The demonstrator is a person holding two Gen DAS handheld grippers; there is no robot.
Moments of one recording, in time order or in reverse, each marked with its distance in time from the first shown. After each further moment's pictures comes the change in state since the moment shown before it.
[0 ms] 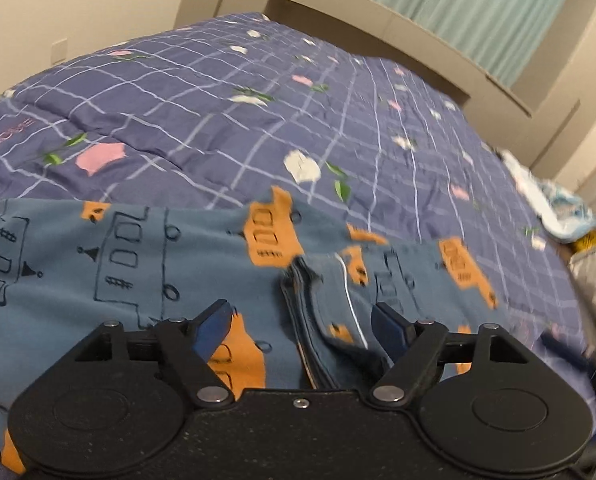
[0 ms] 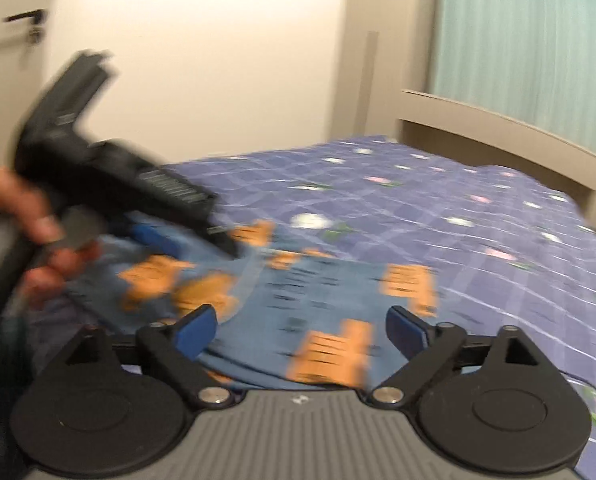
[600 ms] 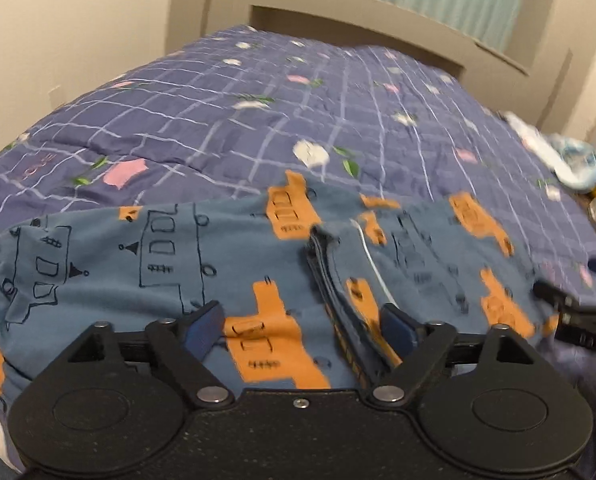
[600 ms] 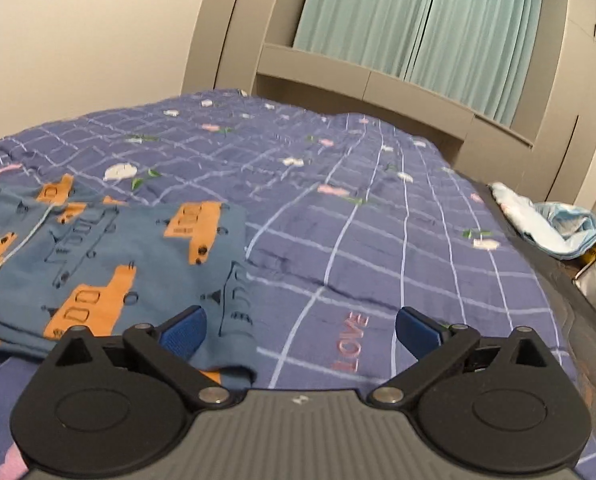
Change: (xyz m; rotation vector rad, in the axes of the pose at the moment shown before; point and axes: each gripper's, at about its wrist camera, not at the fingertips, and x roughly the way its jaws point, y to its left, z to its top) left arm -0.023 -0.001 -0.019 0.117 -0.034 0.090; right arm 0.025 -0.057 -0.020 0.073 0.101 -0.355
